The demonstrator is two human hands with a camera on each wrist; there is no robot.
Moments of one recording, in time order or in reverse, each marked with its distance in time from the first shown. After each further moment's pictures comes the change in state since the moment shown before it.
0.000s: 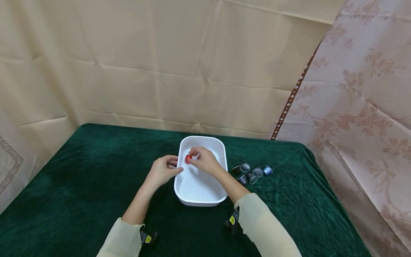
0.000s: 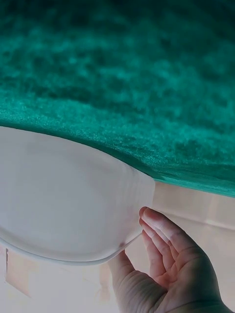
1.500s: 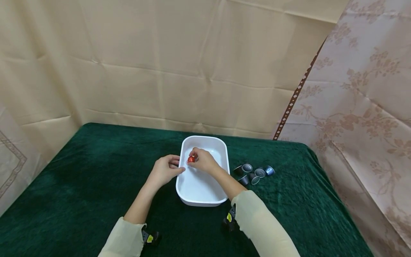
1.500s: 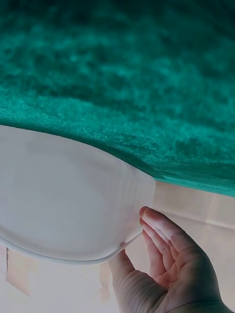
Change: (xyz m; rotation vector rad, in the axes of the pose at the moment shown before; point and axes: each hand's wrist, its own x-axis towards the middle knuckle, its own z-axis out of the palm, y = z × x) left_hand 0.001 -0.001 0.001 -0.008 0.005 -0.007; right_hand 0.013 0.002 0.010 -0.082 -0.090 0.013
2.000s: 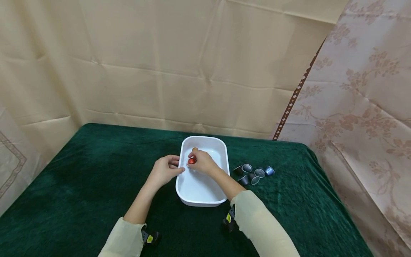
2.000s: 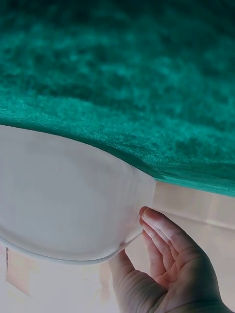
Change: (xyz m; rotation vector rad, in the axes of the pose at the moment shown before) left_hand -0.001 0.001 -0.001 0.003 0.001 0.004; right_hand -0.002 -0.004 0.000 -0.050 -0.011 -0.019
